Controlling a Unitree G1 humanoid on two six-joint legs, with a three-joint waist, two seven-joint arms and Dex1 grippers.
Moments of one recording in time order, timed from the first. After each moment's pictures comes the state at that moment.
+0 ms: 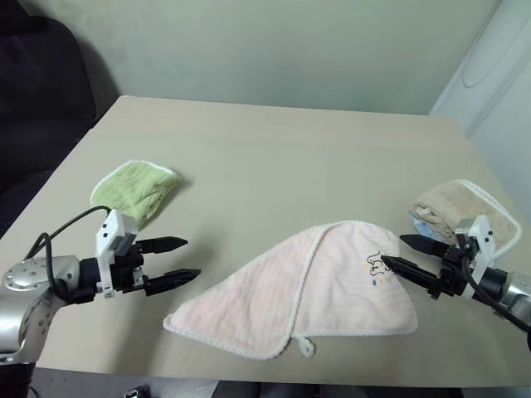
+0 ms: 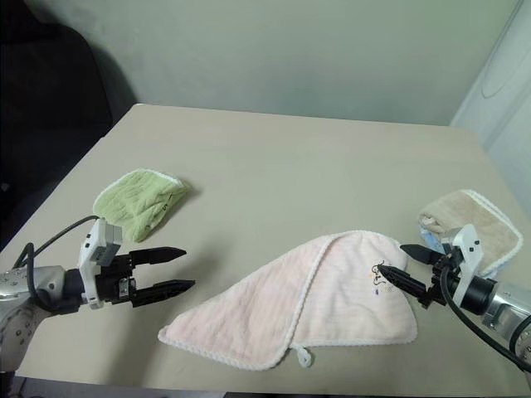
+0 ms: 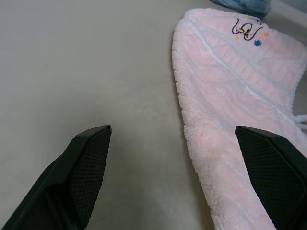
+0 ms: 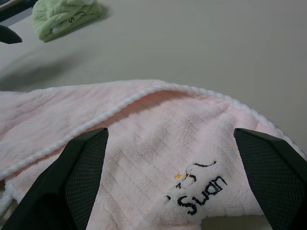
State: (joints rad) left arm 0.02 0.93 0.34 -0.22 -0.64 0.58 -1.17; right arm 0.15 -0.78 -0.42 -0.48 0.79 0.72 0.80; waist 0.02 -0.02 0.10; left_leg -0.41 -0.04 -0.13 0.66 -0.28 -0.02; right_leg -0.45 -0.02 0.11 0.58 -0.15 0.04
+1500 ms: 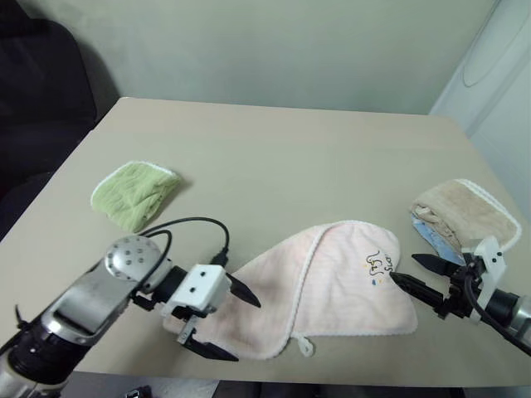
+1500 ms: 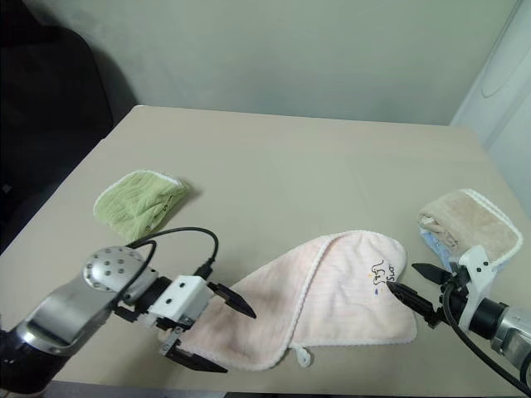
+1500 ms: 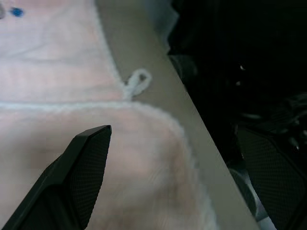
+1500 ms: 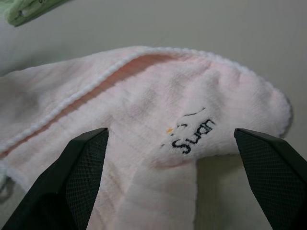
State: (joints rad) left arm -0.25 0.95 -0.29 -0.43 -0.38 0.25 -1.52; right arm 0.35 -0.75 -0.52 -0.60 0.82 0.77 0.71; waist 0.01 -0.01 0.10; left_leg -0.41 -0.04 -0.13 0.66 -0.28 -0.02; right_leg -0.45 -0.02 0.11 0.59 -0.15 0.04
